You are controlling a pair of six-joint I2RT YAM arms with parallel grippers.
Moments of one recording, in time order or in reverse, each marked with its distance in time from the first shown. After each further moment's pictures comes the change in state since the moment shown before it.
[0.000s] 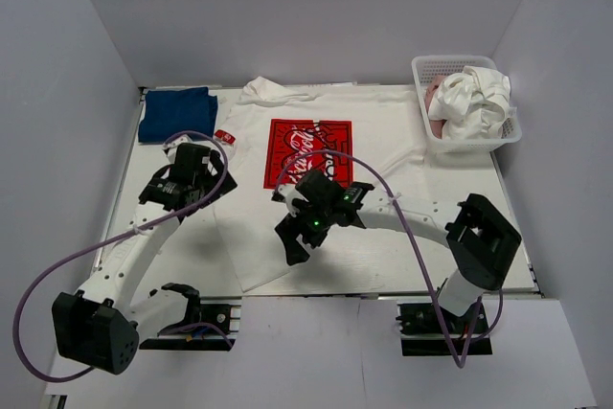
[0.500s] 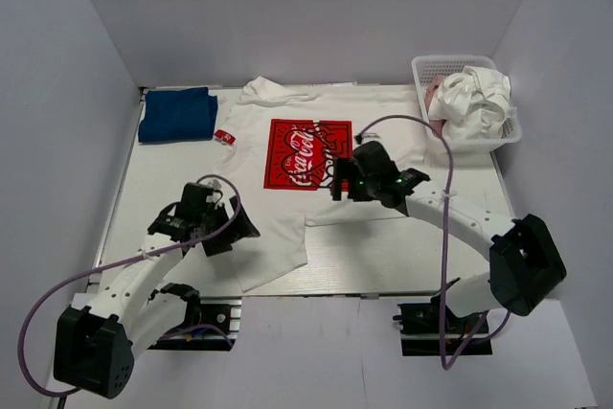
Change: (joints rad) left arm -0.010 -0.131 -0.353 0.126 0.487 0.066; right arm -0.286 -0.228 -0.126 0.097 0.576 0.375
